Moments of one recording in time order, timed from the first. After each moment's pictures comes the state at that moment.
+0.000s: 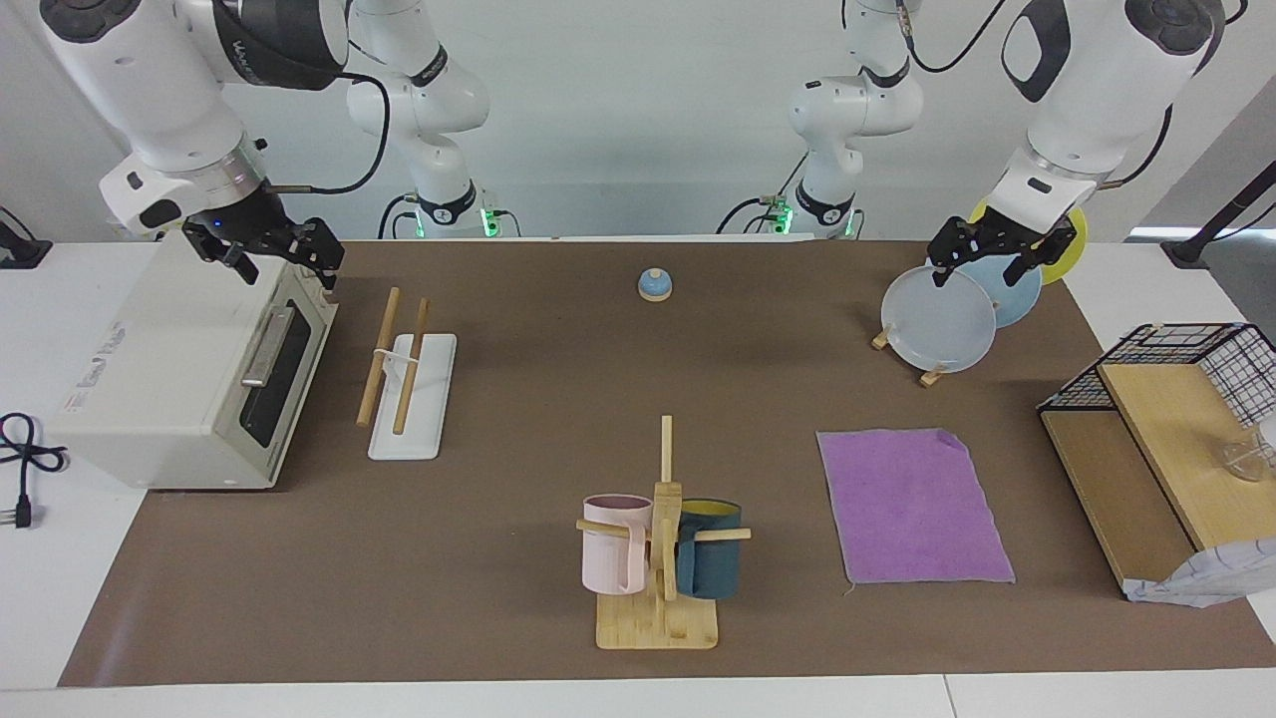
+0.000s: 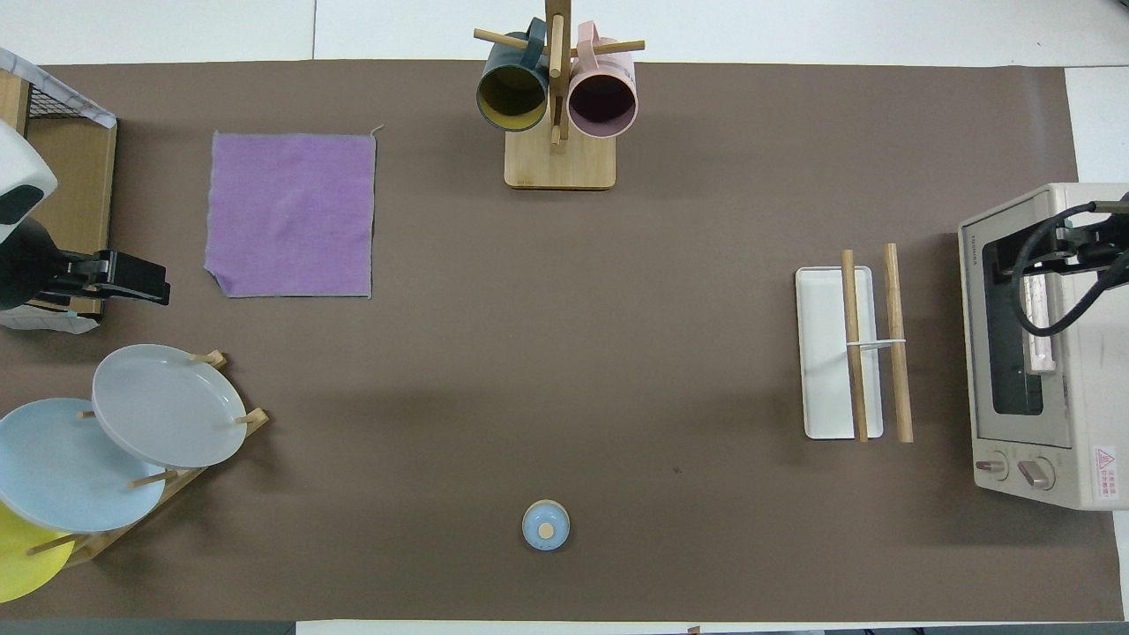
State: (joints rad) left arm 0.00 -0.05 -0.08 -1.72 0.00 1.64 -0.01; right arm 0.07 0.03 -0.11 -1.56 -0.04 1.50 0.04
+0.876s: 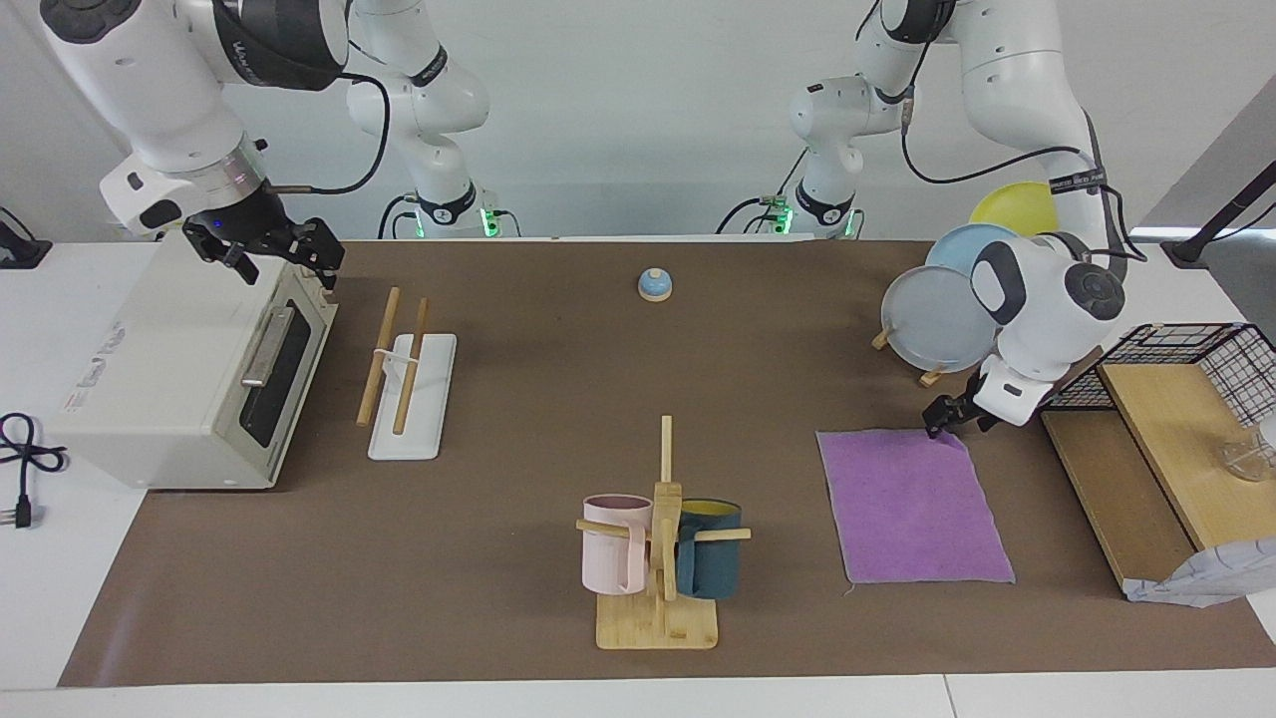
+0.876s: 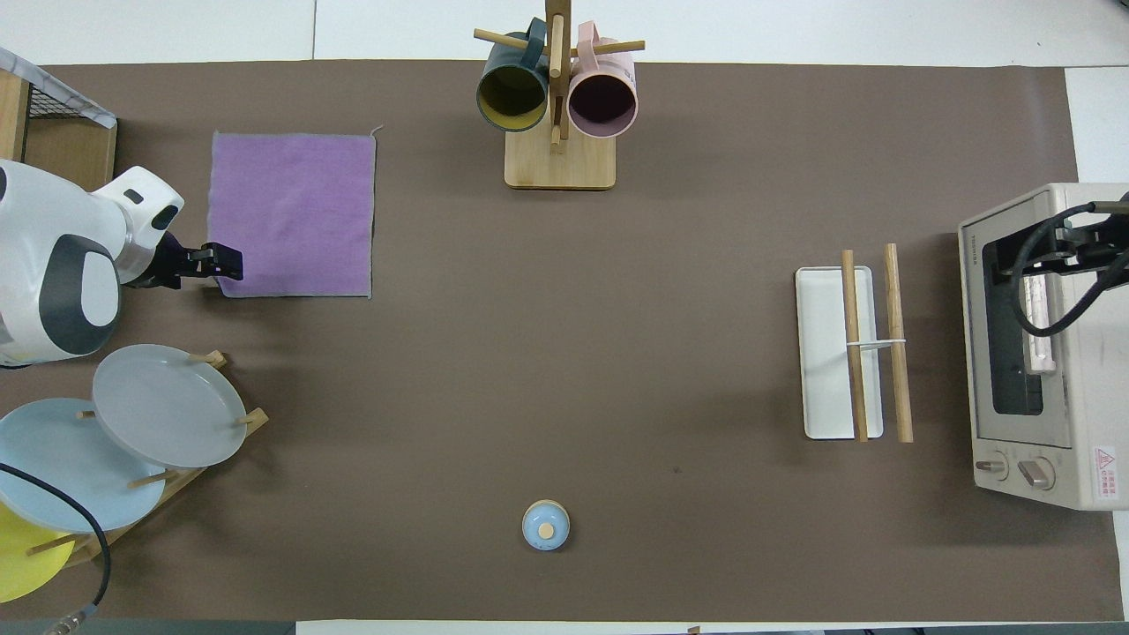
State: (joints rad) left arm 0.12 0.33 -0.07 -1.94 -0.01 2.26 -0.01; right arm 0.07 0.03 -0.11 -1.56 -0.04 1.50 0.04
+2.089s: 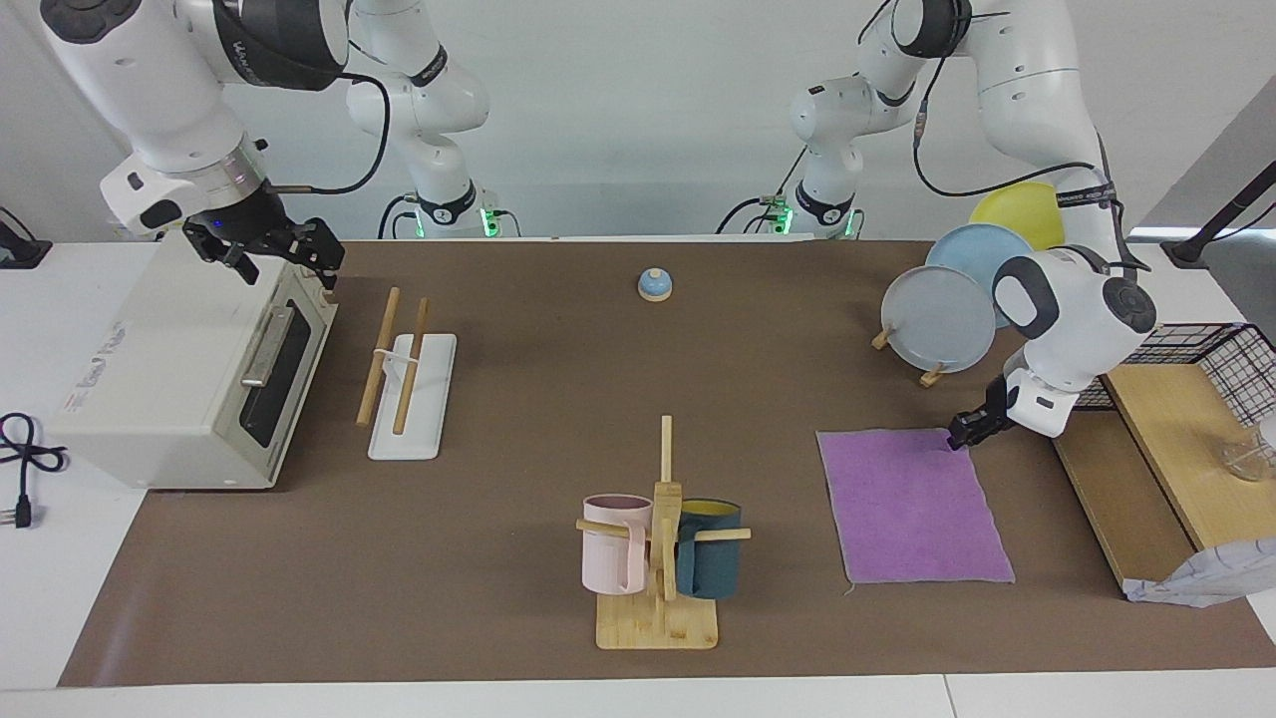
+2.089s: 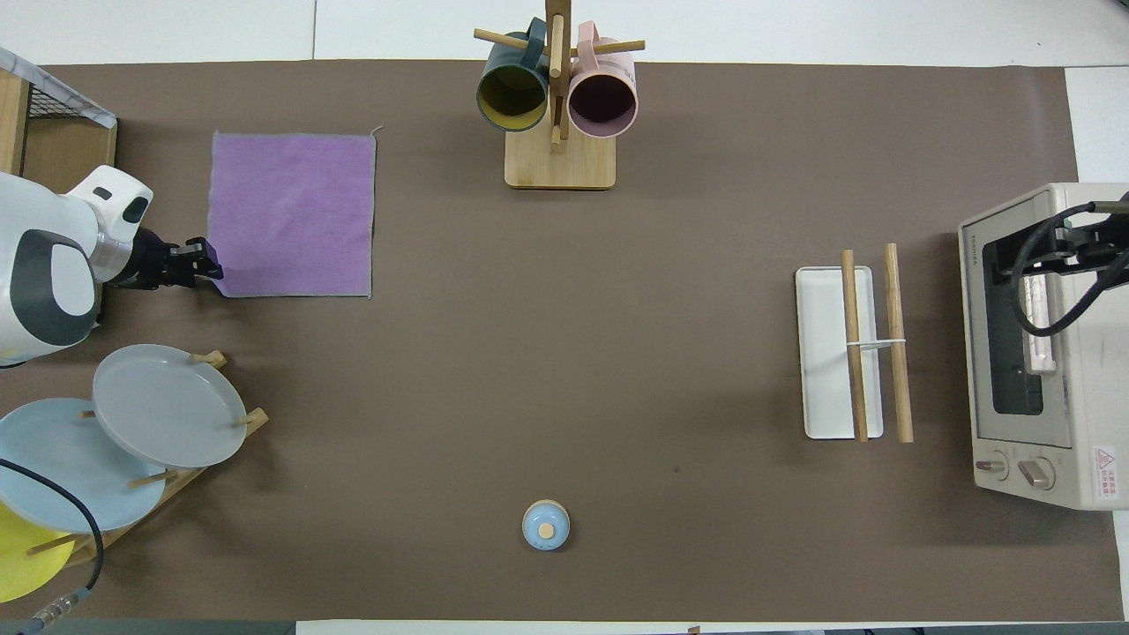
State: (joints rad) left arm 0.17 0.36 -0.07 -1.92 -0.11 2.26 -0.01; right arm 0.07 0.03 -0.11 -1.56 -0.04 1.50 0.04
